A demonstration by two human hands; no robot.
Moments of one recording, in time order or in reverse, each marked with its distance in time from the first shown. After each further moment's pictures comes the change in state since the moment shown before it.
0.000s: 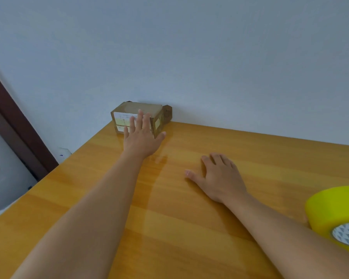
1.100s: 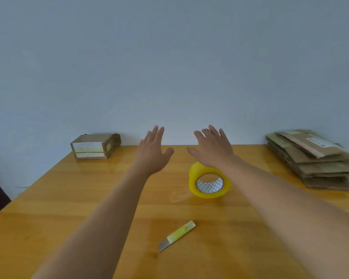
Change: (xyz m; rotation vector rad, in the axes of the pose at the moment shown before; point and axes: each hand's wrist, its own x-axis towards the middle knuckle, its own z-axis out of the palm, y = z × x) left_hand -0.191 0.224 -0.088 -0.194 0.001 0.425; right_hand -0.156 0.123 -0.175 -0.196 0.322 0.083
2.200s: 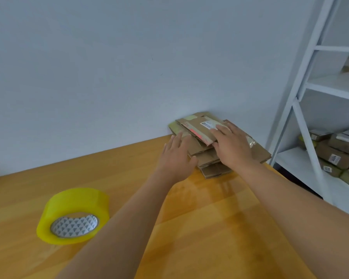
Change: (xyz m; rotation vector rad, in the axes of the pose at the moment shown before) left_hand 0.067 0.309 0.228 -0.110 -0.338 0.436; right_hand -0.087 0.363 0.037 -0.149 0.111 0.428
